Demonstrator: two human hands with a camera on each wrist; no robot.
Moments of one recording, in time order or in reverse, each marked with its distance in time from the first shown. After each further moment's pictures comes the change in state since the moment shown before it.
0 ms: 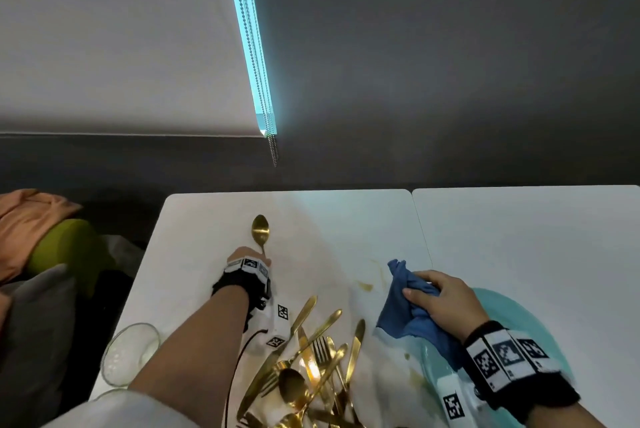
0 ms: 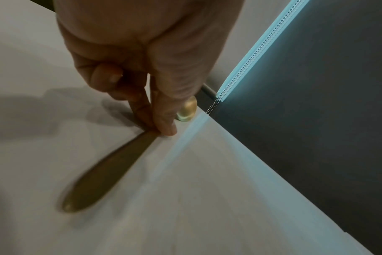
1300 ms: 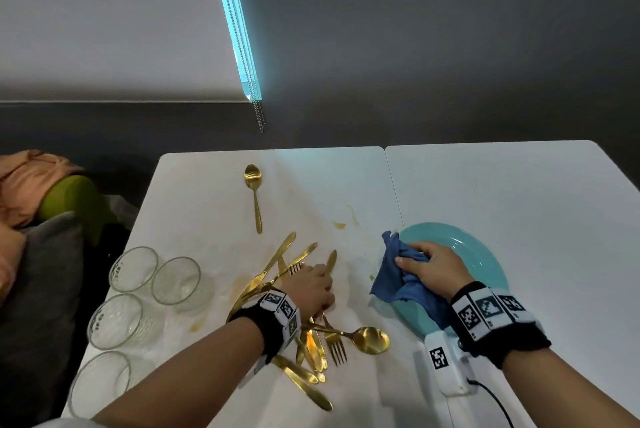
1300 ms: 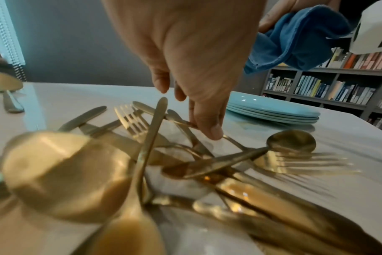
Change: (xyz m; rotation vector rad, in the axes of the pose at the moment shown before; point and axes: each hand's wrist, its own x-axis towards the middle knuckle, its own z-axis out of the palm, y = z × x) left_hand -0.162 0.046 0.109 0.710 0.069 1.063; right_hand -0.066 0.055 -0.023 -0.040 0.018 0.022
